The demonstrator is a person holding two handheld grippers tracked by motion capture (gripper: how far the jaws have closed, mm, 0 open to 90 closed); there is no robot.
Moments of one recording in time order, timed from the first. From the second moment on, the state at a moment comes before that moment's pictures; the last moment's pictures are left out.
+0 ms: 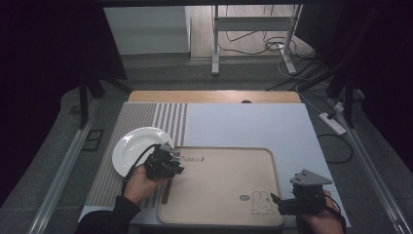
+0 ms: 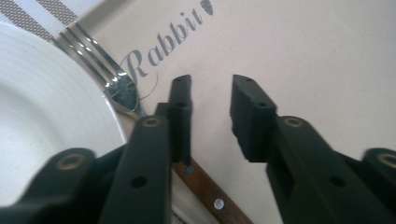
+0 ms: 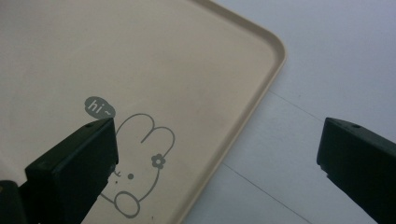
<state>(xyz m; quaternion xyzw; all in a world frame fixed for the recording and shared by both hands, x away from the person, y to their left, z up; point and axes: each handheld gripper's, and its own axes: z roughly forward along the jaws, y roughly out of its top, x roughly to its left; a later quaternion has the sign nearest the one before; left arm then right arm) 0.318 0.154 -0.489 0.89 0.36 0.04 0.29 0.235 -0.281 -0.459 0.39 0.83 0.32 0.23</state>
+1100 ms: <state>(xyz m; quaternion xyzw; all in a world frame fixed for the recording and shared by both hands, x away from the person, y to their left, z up) 0.308 0.193 -0.486 0.86 0.38 0.06 0.32 0.235 -0.281 -0.459 0.39 0.83 0.32 0.23</state>
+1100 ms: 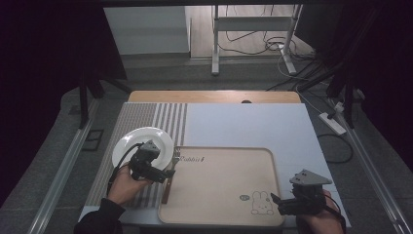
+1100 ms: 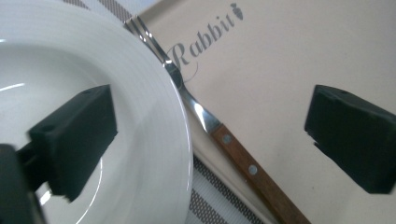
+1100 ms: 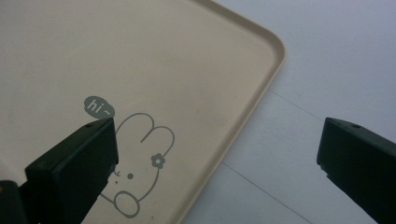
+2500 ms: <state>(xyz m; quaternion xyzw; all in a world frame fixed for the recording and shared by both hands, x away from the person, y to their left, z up) 0.259 0.264 -0.488 0.82 0.43 0.08 0.37 0.233 -0.280 -0.459 0.39 0.83 0.31 0.23</state>
